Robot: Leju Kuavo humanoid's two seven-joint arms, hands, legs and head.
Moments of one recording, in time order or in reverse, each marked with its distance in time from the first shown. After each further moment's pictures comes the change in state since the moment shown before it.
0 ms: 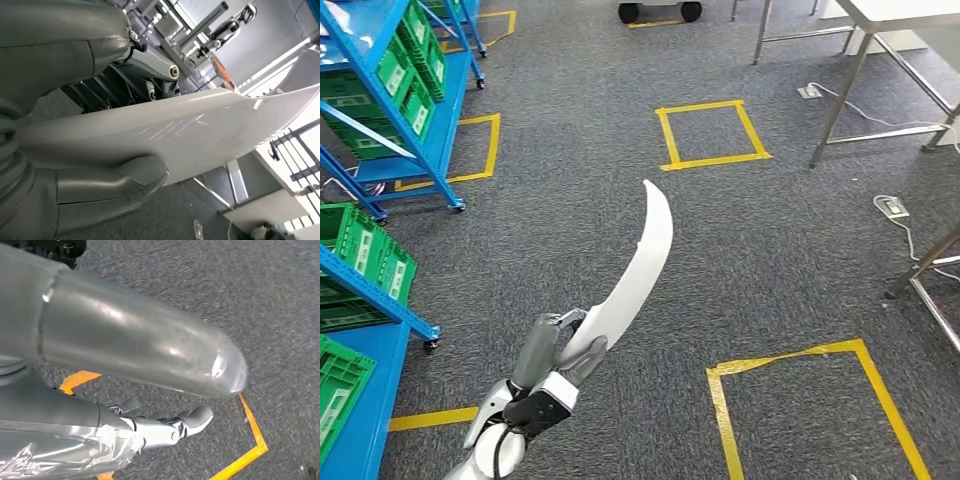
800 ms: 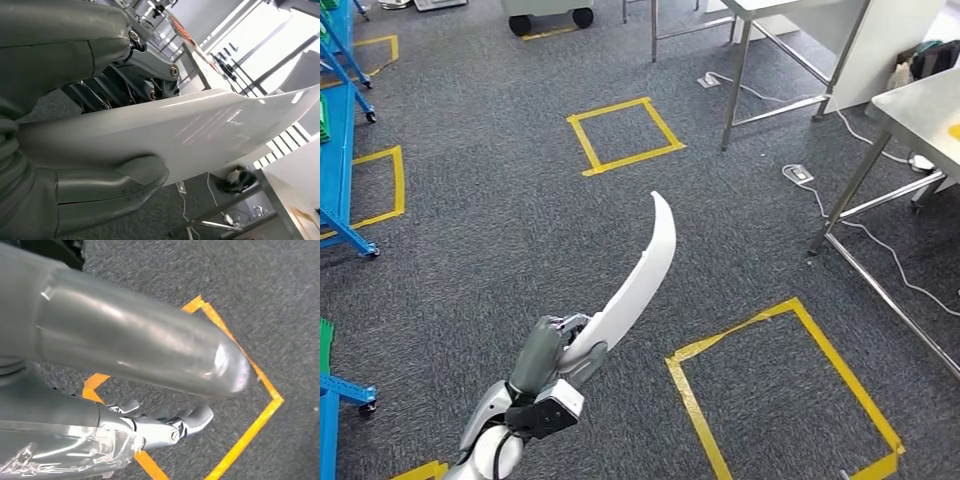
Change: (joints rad) left arm 0.012 0.004 0.023 -0.006 -0.086 -0.004 -0.008; right arm -0.011 0.010 0.006 0.000 -0.018 -0.003 0.000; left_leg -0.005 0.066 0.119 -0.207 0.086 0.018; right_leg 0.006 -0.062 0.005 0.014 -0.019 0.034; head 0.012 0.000
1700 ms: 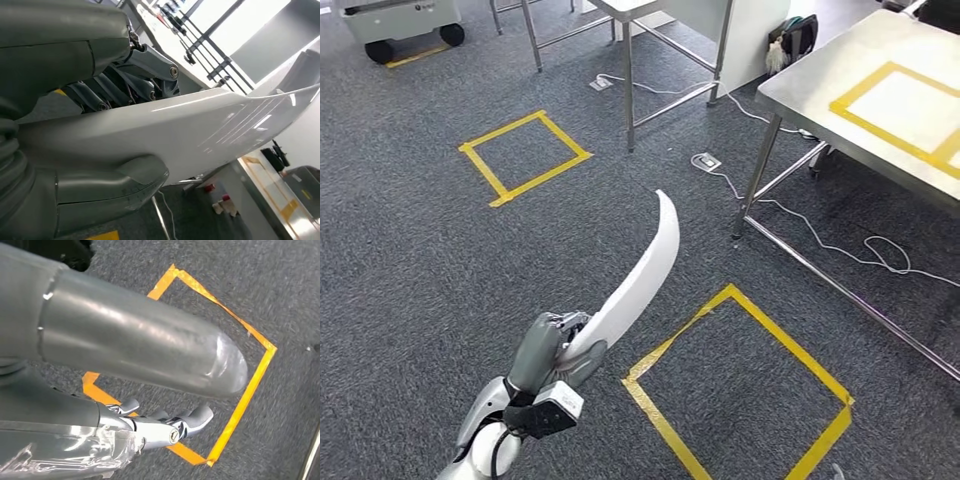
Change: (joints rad) left arm -0.018 -0.004 -0.003 -0.001 -0.025 -0.026 -0.022; right arm -0.001 -0.008 0.048 0.011 -0.027 -0.017 0.000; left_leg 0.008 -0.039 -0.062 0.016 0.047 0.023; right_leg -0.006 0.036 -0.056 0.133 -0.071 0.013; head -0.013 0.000
